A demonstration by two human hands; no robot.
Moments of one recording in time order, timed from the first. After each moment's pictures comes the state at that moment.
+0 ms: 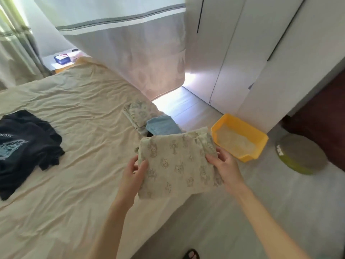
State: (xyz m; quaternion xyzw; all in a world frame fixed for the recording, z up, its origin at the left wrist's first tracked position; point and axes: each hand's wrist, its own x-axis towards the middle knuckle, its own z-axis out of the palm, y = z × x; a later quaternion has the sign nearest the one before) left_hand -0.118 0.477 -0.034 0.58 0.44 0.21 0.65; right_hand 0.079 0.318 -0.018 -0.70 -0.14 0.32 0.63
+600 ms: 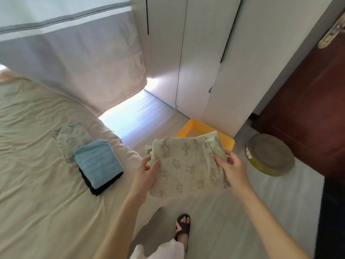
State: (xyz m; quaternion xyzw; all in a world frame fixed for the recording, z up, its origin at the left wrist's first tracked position) left_hand 0.241 0.381 -0.050 0.59 0.40 0.12 0.69; right_hand 0.391 0.195 -0.032 -0.75 -0.06 0.20 0.63
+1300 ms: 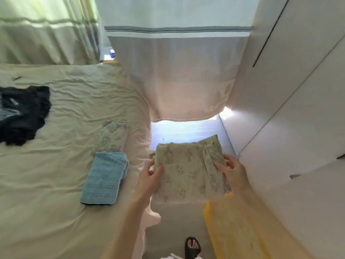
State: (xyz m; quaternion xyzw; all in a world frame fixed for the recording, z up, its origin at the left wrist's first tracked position) left_hand 0.468 0.526 -0.055 0.40 0.59 0.35 0.61; right_hand 0.709 0.496 -0.043 -0.69 -0.33 0.43 0.48
